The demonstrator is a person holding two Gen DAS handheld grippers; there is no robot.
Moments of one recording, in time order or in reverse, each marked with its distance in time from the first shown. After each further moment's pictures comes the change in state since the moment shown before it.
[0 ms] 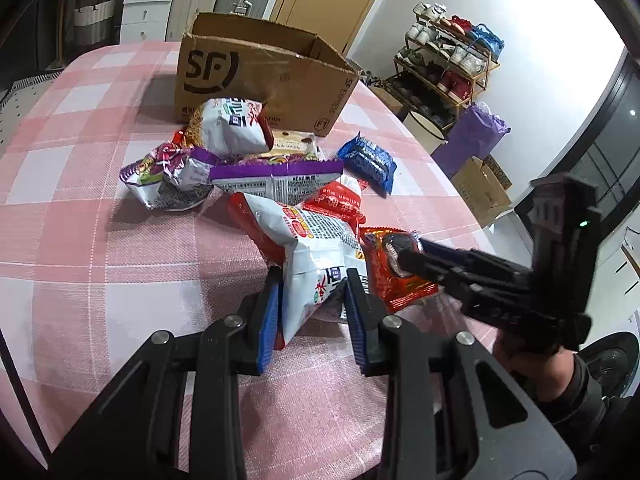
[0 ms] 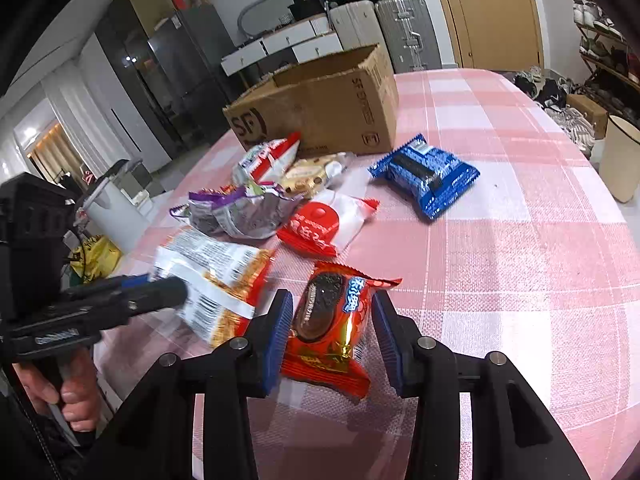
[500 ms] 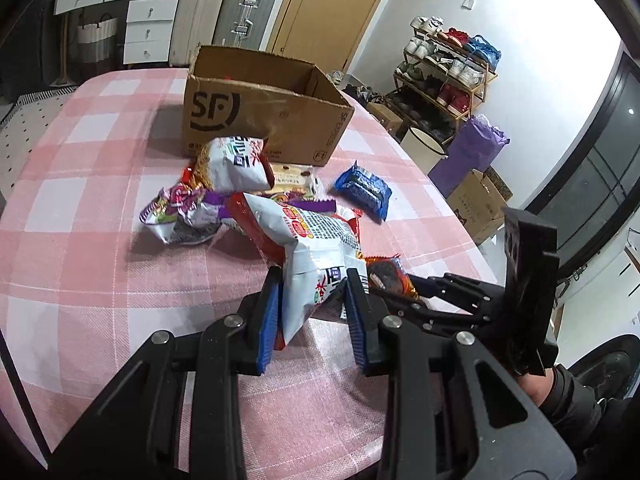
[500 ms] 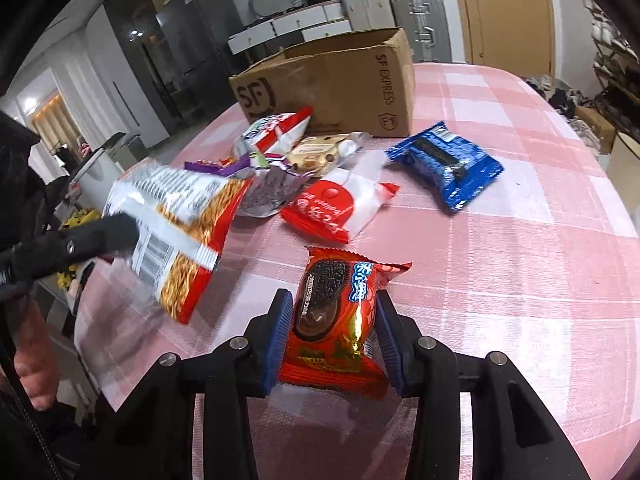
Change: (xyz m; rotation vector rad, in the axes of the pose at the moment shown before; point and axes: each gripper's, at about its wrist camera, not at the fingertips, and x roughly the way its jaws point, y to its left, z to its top) left arm -0.029 -0.006 0.016 0.020 -0.063 0.021; right arm 0.019 0.014 -0.003 -0.070 0.033 0.004
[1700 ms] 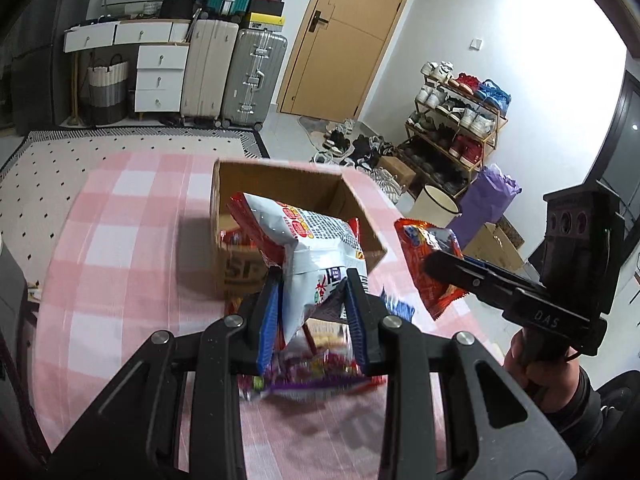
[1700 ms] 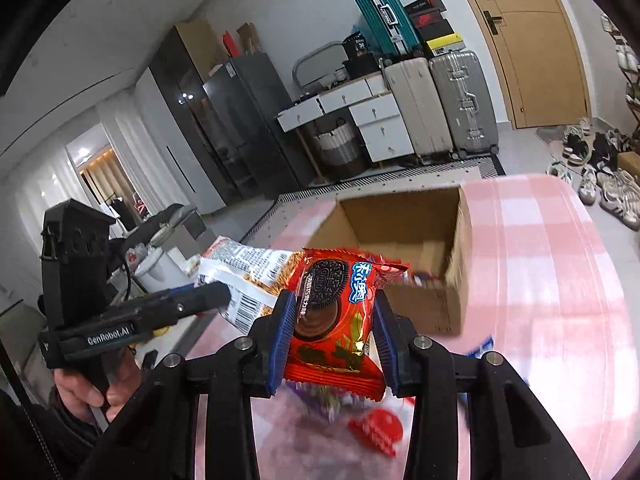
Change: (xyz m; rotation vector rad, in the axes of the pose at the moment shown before) left arm -0.030 0.025 0.146 0.002 -0.160 0.048; right arm -0.051 0.011 0.175 0.003 -0.253 0.208
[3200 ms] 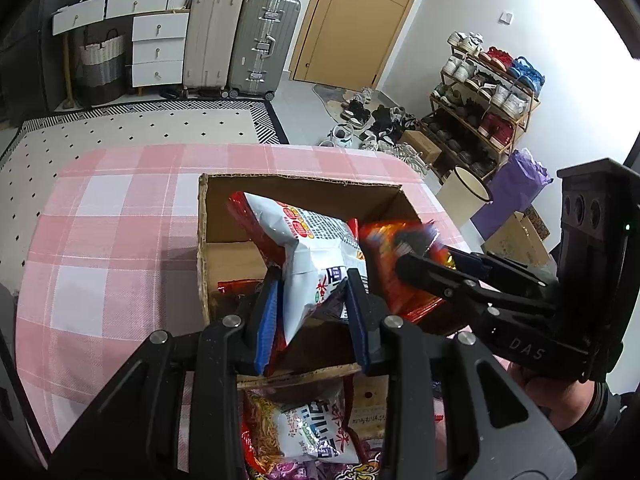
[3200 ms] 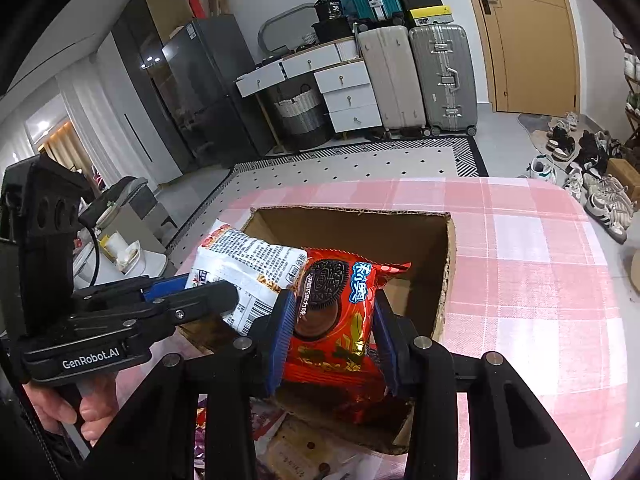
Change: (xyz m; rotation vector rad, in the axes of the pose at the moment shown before) left arm 0.197 0.054 0.085 -0.016 0.147 0.049; right arm 0.143 -0.068 0.061 -0.024 0.146 -0.169
